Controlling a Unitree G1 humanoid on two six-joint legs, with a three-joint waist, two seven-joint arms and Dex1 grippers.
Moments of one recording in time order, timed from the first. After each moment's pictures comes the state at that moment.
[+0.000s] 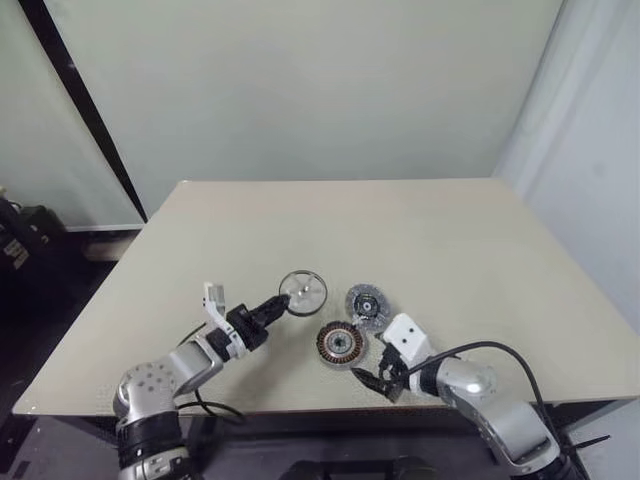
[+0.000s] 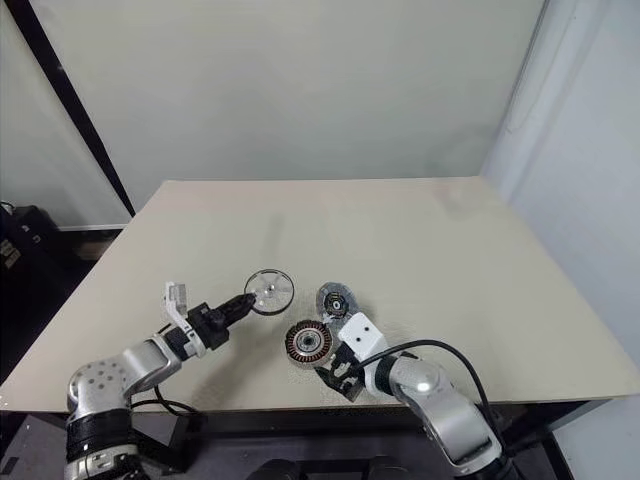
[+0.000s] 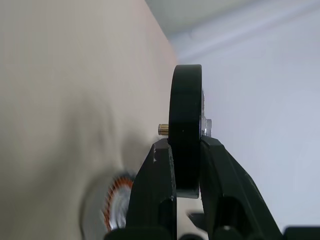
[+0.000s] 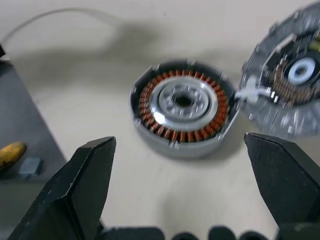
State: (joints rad) left arm -0.21 0.25 0.48 0.08 -1.13 1.21 -0.37; right arm -0.03 -0.37 0.38 -0.41 0.08 0.70 0.57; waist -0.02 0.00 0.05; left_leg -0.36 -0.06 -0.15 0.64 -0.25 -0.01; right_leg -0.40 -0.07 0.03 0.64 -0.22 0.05
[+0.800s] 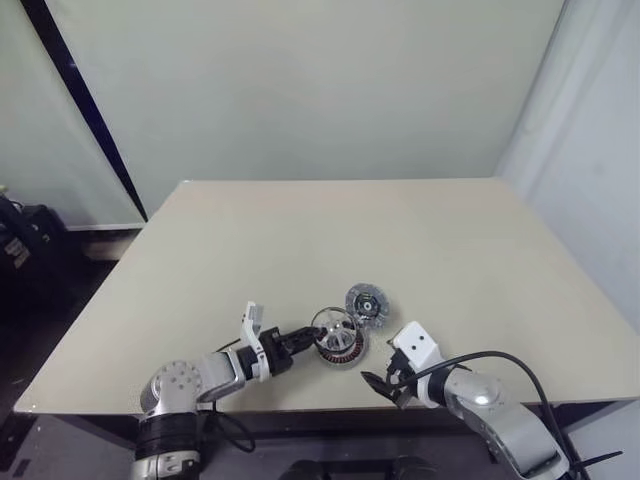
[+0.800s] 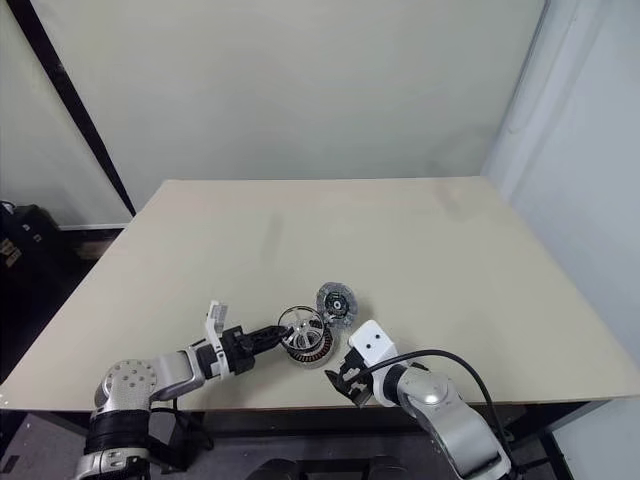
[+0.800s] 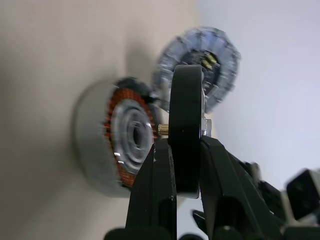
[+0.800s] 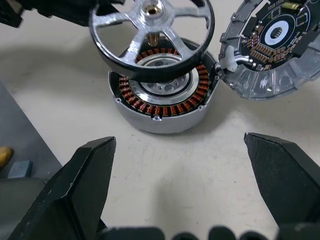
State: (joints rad) left arm -0.24 0.26 0.31 0.23 -1.01 1.23 -0.41; right arm 0.02 -0.37 0.36 -0.42 0.08 0.70 0.49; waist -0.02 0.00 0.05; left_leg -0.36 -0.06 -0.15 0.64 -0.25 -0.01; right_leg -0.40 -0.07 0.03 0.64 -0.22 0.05
